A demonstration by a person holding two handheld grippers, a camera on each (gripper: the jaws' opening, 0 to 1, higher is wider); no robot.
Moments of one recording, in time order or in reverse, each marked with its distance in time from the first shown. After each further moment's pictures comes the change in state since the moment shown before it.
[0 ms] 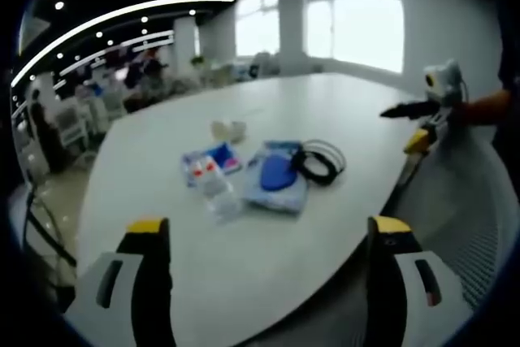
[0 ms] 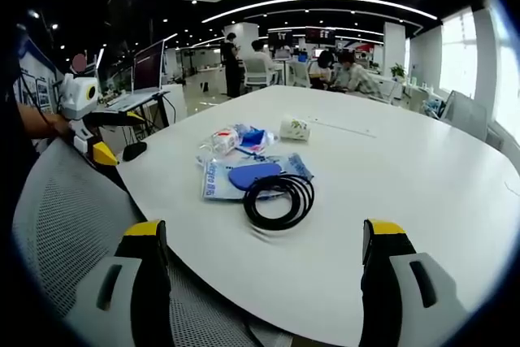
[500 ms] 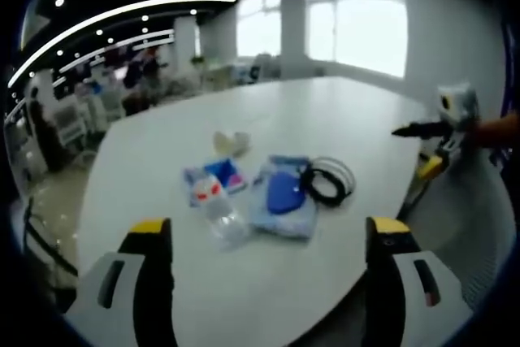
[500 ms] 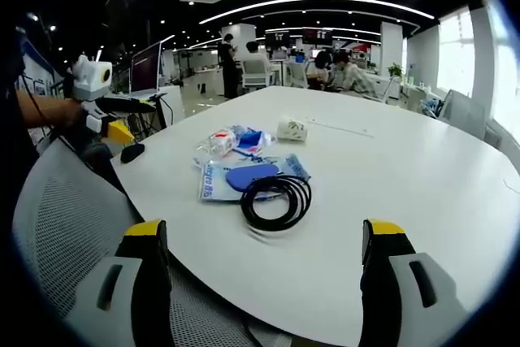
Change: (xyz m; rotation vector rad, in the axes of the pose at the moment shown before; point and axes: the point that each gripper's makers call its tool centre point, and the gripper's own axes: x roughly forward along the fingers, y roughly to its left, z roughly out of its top) left arm 0.028 0.018 0.037 -0.020 0.000 -0.003; right arm -0.001 -0.002 0.001 0.009 -0.005 -0.012
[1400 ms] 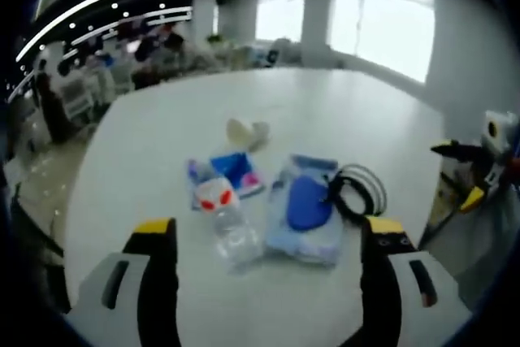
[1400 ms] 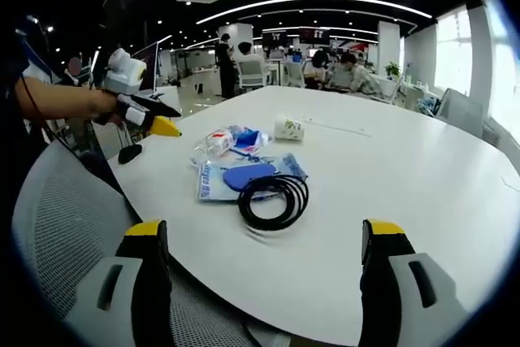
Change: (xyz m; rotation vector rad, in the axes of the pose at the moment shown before) left arm 0.068 0.034 -0.001 -0.116 0.090 0.053; right arm 0.000 -0.002 -0.001 0.006 0.004 -0.013
